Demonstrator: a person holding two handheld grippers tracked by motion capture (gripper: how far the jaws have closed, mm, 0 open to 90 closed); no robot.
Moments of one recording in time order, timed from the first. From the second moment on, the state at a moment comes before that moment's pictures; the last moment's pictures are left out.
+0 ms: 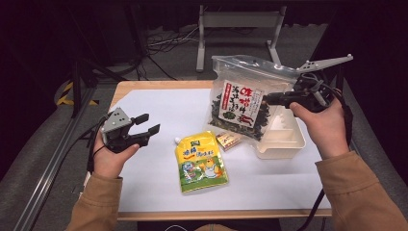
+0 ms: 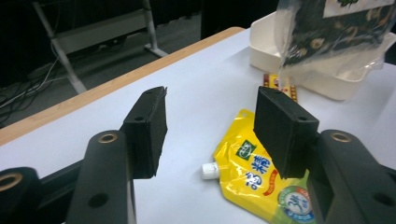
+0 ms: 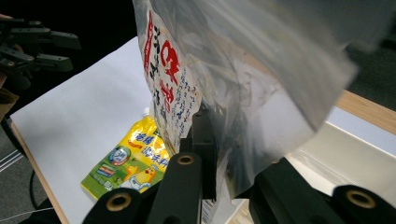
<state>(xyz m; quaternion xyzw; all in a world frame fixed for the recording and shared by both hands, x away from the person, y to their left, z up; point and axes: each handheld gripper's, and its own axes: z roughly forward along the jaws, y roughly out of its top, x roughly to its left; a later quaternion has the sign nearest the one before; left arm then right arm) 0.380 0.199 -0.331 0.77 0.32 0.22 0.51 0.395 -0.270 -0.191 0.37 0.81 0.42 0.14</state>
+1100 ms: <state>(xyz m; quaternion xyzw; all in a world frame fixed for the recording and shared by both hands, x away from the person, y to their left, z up) 0.404 0.214 -0.366 0.79 0.35 0.18 0.47 0.432 -0.306 -0.173 0.41 0.80 0.37 0.24</state>
